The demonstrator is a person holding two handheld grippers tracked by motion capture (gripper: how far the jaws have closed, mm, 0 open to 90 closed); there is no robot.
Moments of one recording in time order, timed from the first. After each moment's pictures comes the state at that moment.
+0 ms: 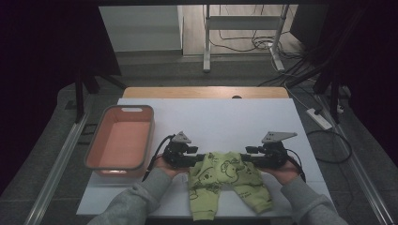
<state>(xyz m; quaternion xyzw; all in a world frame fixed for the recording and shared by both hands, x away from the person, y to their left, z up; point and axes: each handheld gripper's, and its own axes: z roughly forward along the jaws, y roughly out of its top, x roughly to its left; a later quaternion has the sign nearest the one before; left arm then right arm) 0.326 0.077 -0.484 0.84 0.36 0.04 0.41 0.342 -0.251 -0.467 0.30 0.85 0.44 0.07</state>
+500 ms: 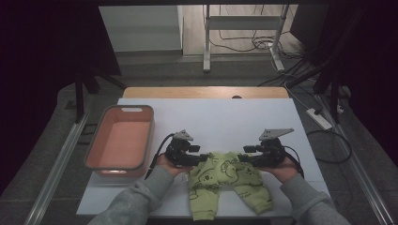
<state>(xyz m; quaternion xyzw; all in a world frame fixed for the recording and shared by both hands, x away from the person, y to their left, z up) 0.328 0.073 -0.481 0.84 0.35 0.01 0.42 0.344 -0.243 -0.459 0.29 0.86 0.43 0.04</state>
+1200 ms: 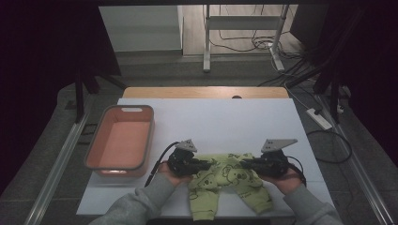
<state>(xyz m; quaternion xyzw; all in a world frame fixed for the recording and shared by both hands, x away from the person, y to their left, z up) 0.294 0.069 -0.476 0.85 0.28 -0.05 0.44 0.306 -0.251 -0.457 0.26 0.86 0.45 0.03</state>
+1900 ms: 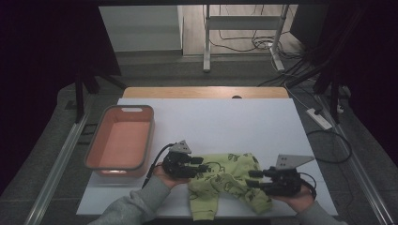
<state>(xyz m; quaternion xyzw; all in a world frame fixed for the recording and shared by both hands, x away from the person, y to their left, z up) 0.297 0.077 -0.481 0.85 0.31 0.00 0.44 0.273 -0.273 -0.450 0.24 0.84 0.49 0.02</state>
